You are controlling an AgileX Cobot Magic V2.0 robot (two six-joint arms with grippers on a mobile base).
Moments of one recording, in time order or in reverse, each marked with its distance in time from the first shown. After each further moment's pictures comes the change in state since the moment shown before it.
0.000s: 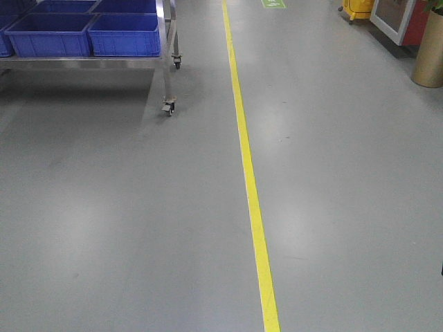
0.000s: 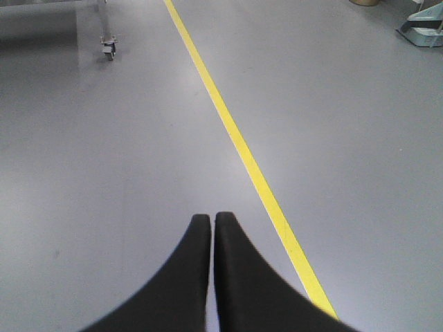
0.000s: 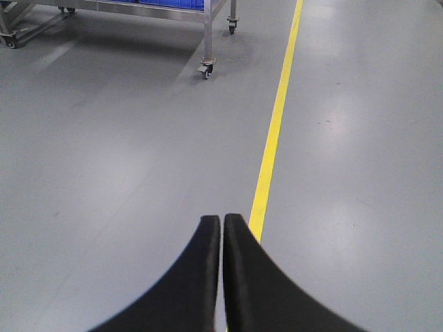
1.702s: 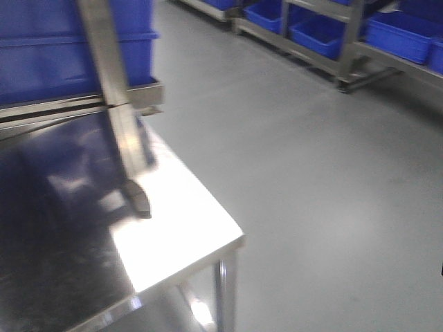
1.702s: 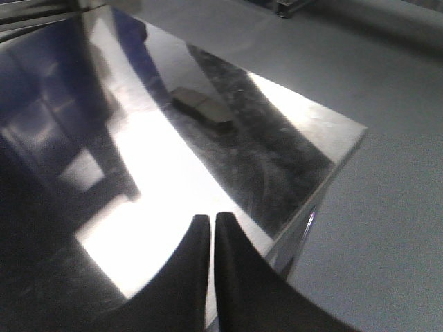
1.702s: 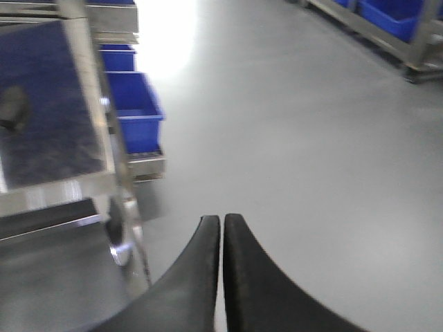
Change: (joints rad) left arm 0.000 0.000 0.000 0.000 0.000 0.000; right arm 0.000 0.000 0.000 0.000 0.000 0.000
